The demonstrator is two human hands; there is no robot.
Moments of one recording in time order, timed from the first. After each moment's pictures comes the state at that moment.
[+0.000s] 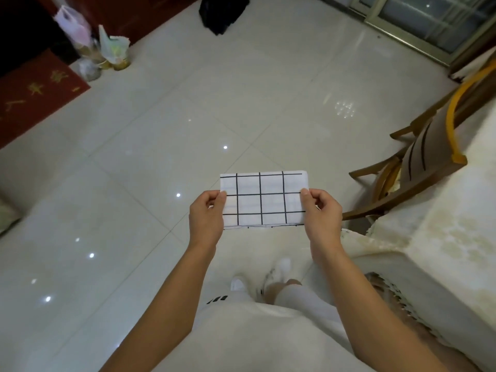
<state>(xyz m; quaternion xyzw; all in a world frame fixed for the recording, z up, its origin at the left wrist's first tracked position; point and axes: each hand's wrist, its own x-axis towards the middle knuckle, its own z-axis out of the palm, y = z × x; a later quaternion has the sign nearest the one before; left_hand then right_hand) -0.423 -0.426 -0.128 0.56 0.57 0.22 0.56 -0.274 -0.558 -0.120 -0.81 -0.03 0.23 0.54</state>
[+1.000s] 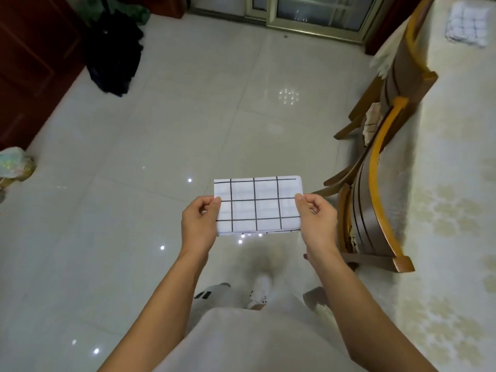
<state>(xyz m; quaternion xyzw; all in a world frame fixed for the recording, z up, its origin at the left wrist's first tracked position) 0.005 -0.300 -0.128 0.66 0.46 0.09 0.59 0.099 -0.485 -0.131 -0.76 0.13 0.17 0.62</state>
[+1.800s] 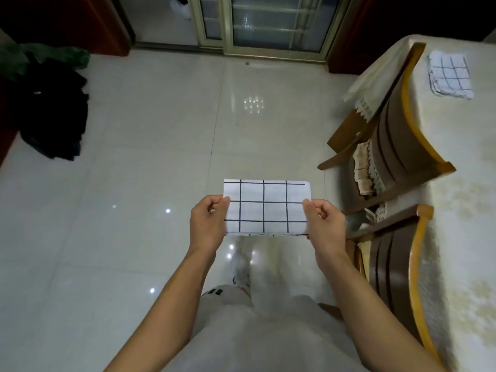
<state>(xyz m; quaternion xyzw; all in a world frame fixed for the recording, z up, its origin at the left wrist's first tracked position) 0.342 -0.135 -0.131 0.70 0.38 0.02 0.61 0.384 -0.339 -0.131 -0.77 0.21 0.09 0.59</state>
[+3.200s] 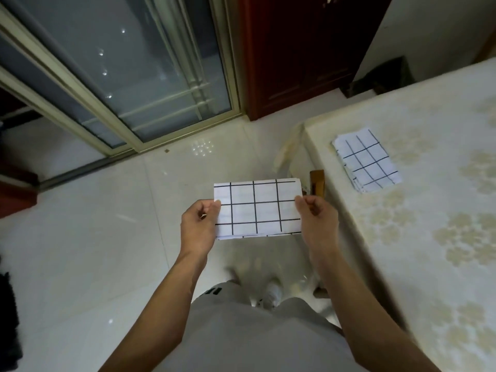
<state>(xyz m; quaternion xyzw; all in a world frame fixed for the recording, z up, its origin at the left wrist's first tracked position) 0.916 -0.285 -0.109 0.77 0.21 -0.09 0.59 0.875 -0.490 -0.125 -0.70 0.35 -0.08 0.62</state>
